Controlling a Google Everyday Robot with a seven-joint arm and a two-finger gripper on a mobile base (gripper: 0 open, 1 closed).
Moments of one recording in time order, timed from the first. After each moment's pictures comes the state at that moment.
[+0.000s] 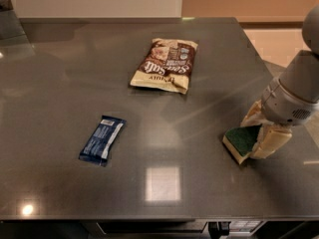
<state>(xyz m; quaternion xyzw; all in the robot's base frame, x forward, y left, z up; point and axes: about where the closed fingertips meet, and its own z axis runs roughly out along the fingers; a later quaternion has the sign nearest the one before) 0.436 -0.224 0.827 -0.70 0.71 0.11 0.08</state>
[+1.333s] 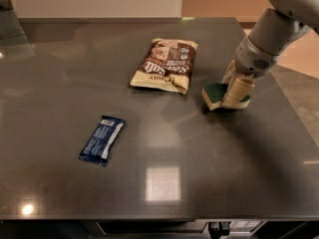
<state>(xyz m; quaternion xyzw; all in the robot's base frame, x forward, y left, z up) 0.567 -0.193 0.856 -0.64 0.75 0.09 0.13</state>
